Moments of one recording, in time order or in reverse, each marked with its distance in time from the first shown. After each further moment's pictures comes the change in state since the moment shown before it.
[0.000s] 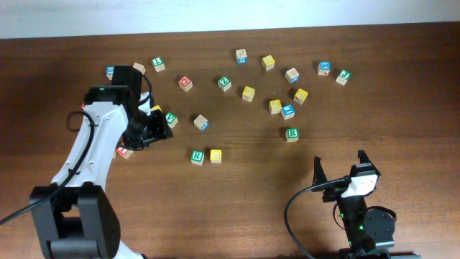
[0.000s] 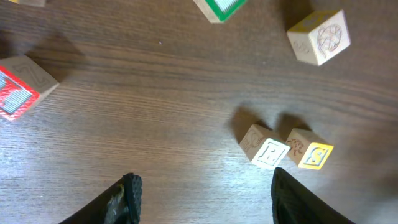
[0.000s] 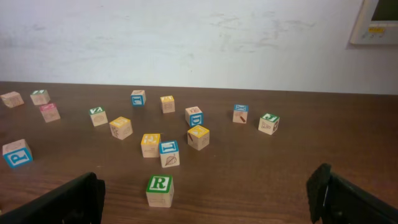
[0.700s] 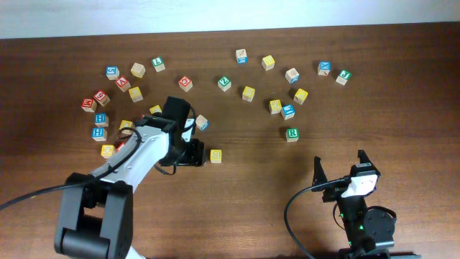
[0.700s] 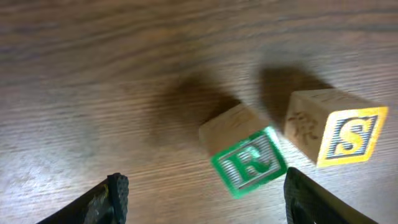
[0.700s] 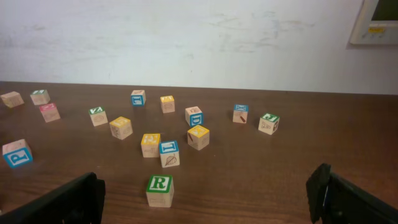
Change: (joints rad) left arm -0.245 0.000 -0.310 0.321 -0.037 0.066; right arm 0.000 0.000 0.000 0.000 0.000 0.000
